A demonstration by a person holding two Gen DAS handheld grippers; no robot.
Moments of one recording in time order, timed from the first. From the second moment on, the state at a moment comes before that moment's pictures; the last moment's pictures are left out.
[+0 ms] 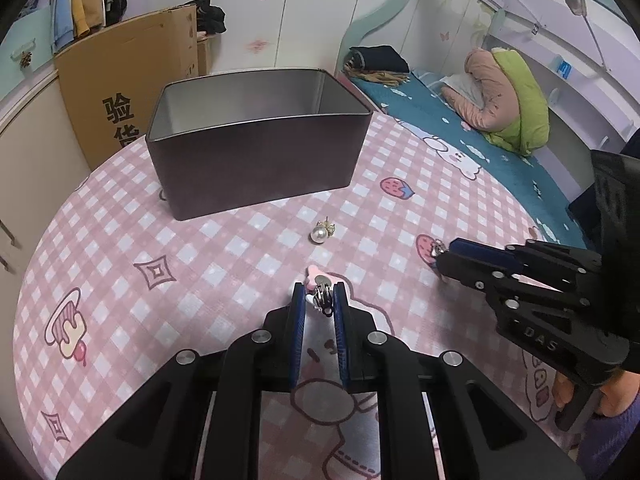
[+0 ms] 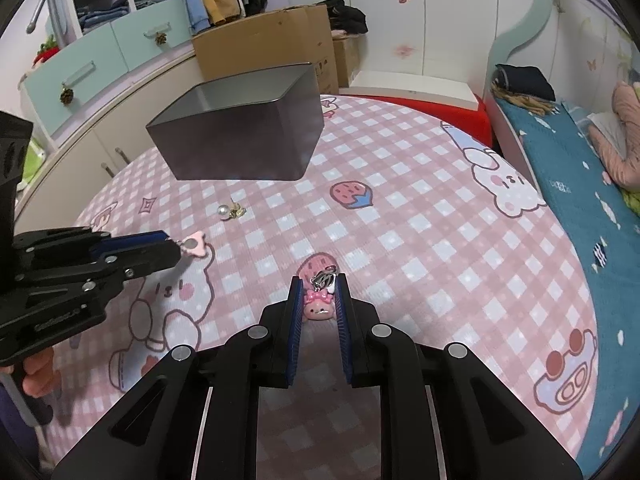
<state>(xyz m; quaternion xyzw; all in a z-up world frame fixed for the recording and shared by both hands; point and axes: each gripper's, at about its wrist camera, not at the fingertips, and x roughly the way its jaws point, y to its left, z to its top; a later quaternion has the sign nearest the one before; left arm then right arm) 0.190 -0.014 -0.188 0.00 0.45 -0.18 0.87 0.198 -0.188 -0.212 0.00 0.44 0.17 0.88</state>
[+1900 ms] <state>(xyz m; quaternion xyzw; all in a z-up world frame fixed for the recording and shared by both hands) 0.298 0.013 -0.138 0.02 0.41 -0.12 0.90 0.321 -0.104 -0.153 0.00 0.42 0.21 0.88</state>
